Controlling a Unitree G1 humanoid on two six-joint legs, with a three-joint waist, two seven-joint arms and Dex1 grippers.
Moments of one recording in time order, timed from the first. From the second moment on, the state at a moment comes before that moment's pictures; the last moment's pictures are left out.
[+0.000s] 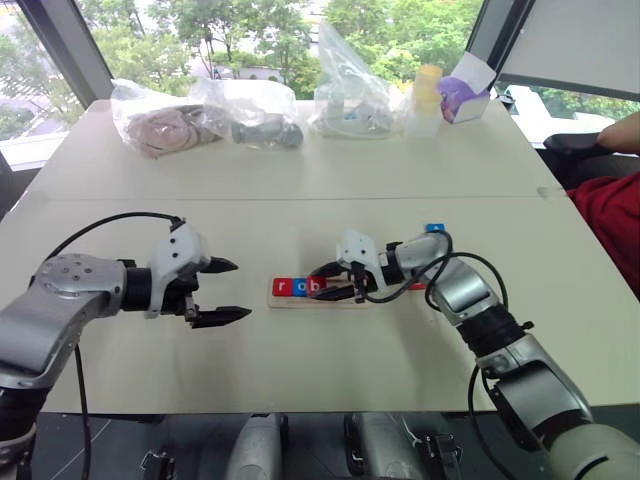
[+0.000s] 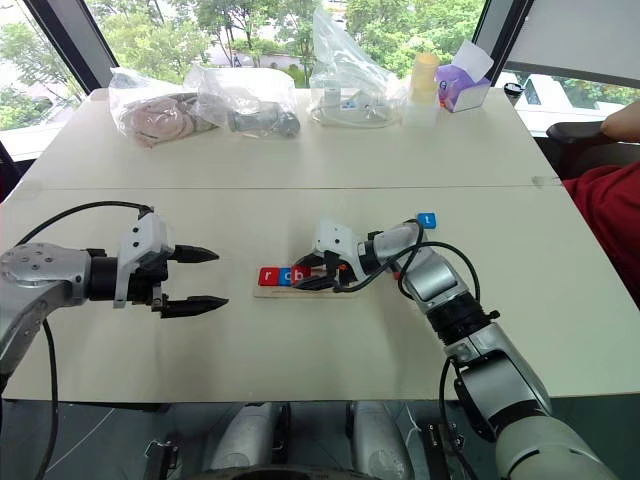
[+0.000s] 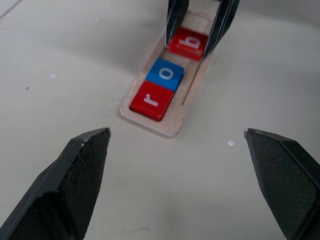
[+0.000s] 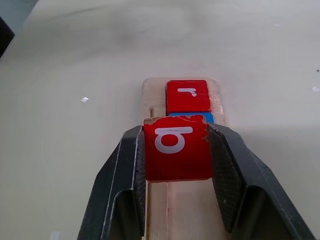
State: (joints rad) left arm -0.22 0.98 0.07 -0.41 -0.51 0.69 -1.08; right arm -0.70 -0.41 0.40 0.28 0.14 0.23 1.22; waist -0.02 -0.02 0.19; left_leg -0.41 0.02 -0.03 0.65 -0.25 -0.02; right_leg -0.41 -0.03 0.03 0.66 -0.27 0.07
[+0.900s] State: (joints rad) left arm -0.21 0.96 0.05 -0.42 -0.51 0.69 -1.04; right arm -0.73 -0.38 0.40 0.40 0.06 0.16 1.20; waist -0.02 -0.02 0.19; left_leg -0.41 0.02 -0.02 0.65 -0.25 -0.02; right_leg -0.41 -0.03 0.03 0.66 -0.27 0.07
